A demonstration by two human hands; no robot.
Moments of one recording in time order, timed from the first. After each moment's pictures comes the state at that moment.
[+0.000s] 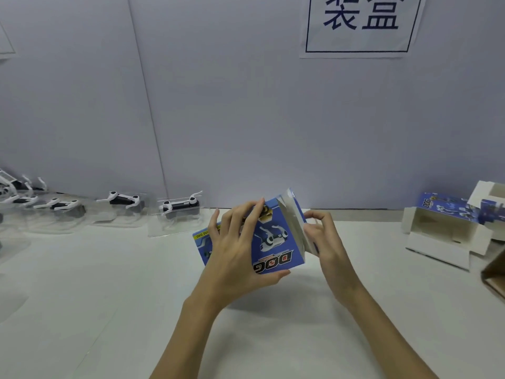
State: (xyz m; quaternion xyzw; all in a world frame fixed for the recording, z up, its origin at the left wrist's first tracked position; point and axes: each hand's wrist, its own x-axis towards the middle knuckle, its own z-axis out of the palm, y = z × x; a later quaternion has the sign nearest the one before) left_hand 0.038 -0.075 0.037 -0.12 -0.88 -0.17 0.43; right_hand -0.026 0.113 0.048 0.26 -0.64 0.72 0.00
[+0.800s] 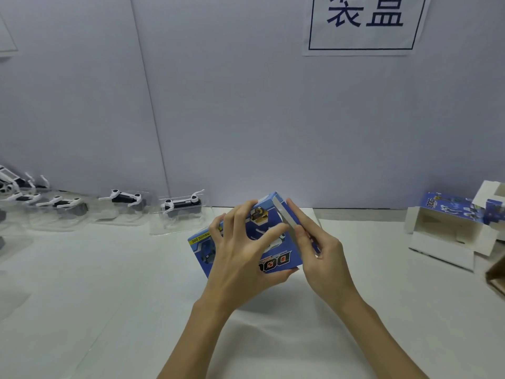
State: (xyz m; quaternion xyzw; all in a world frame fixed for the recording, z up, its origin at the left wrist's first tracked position) left_hand 0.039 -0.061 0.038 -0.10 -0.86 -0.07 0.50; right_hand -0.014 0.106 0.043 0.33 -0.67 0.66 0.06
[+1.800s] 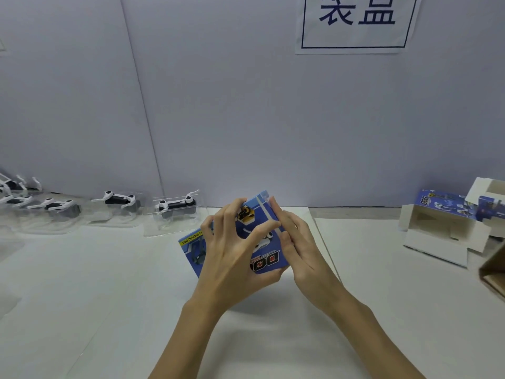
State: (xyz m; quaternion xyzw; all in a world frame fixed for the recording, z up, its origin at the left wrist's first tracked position) left_hand 0.044 -0.062 0.045 -0.09 -0.87 -0.09 0.48; right_hand -0.008 0.101 0.043 0.37 -0.69 0.62 0.00
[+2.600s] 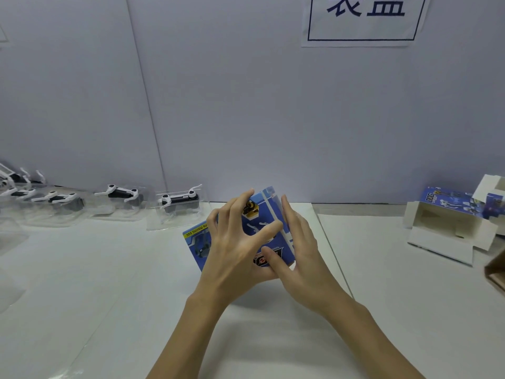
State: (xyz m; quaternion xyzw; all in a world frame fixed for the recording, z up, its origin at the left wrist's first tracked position) left_hand 0.042 -0.065 0.046 -0.13 -0.86 -0.07 0.49; right_hand -0.003 0.092 0.029 0.40 -0.76 0.50 0.10
